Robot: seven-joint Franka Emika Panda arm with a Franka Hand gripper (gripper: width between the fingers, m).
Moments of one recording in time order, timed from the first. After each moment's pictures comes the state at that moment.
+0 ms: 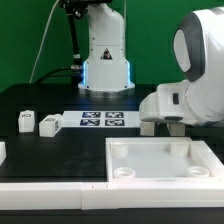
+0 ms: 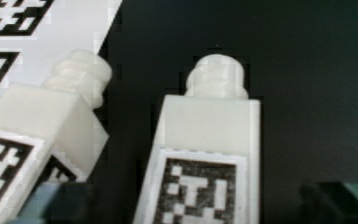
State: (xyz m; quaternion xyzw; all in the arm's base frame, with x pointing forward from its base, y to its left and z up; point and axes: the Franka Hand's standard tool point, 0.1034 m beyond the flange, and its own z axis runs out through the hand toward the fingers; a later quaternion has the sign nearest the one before) arm 0.380 0.149 0.007 0.89 0.03 -0.45 0.07
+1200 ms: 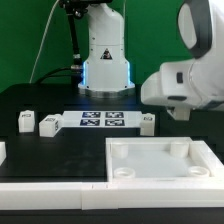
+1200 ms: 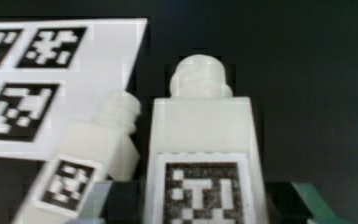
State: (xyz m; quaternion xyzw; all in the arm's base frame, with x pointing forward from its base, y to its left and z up) arm 0.392 0.145 0.062 0.89 0.02 -0.45 0.08
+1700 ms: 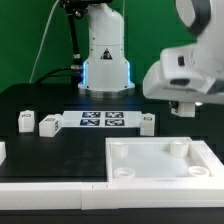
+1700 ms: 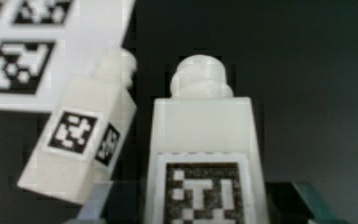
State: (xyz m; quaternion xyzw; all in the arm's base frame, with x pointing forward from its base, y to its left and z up) arm 0.409 0.153 0.059 0.94 0.02 -0.34 0.06
